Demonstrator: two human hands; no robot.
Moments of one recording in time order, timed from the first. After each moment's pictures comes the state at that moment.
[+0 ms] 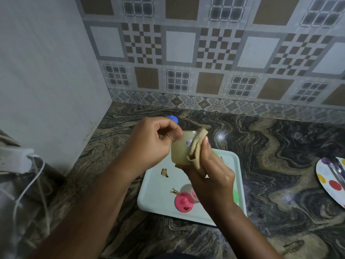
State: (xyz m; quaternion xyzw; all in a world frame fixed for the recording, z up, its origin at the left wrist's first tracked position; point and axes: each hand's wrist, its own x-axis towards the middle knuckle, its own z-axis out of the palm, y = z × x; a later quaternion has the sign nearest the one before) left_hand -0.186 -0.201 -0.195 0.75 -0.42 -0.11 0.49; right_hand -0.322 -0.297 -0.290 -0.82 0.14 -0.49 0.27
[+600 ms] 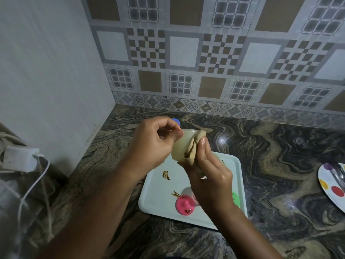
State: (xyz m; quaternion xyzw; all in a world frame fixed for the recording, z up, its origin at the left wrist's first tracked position) left_hand -0.188 -0.201 -0.199 0.75 -0.39 -0.08 0.53; right_hand -0.317 -0.299 -0.286 -0.83 0.11 -0.50 0.24
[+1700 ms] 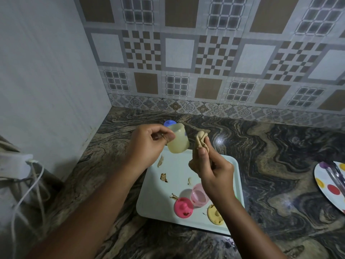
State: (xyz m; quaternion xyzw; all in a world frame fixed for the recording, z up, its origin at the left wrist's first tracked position) left_hand -0.154 -0.217 -0.245 0.76 -0.36 -0.08 0.54; right_hand -0.312 -0.323 -0.299 -0.72 0.23 -0.43 0.49
